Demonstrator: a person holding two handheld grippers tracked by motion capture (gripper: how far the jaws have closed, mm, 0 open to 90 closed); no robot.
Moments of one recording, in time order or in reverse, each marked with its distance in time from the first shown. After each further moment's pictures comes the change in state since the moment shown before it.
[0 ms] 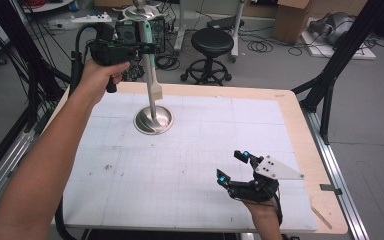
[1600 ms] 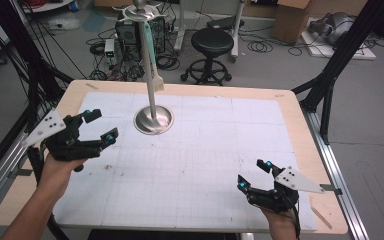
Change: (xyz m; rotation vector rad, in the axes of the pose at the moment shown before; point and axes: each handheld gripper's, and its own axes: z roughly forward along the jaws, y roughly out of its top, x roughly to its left) left arm -0.080 -0.172 -0.134 -0.131 0.228 0.191; right arm -0.017 -0.024 -0.041 0.053 -0.163 0.033
